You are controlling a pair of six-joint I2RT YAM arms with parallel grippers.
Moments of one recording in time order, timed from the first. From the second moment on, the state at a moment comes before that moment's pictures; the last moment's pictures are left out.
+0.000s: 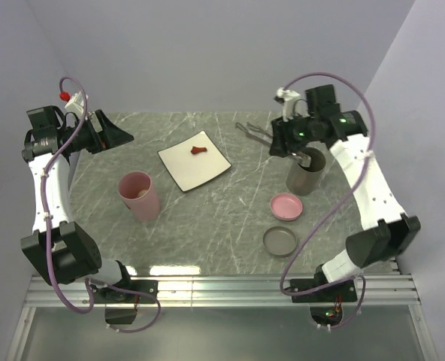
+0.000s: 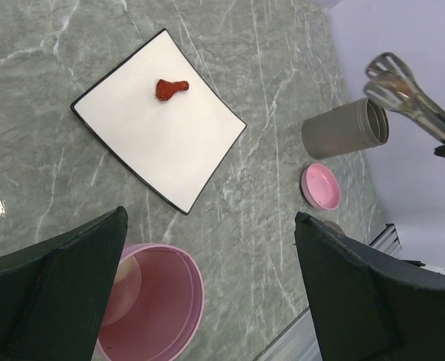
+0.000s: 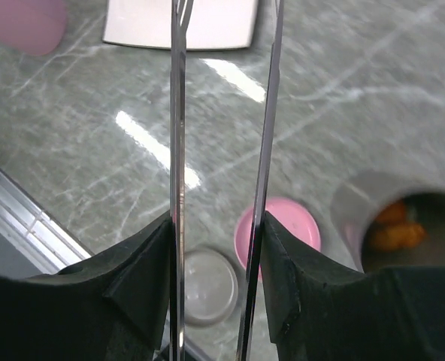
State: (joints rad) left arm 0.38 1.42 1.43 -0.69 0.97 -0.12; right arm 0.24 1.51 1.75 -1.10 -0.42 -0.18
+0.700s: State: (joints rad) left arm 0.38 1.45 1.43 -0.72 0.97 -0.09; right arm 0.53 2.08 2.01 -0.87 -0.36 -0.26
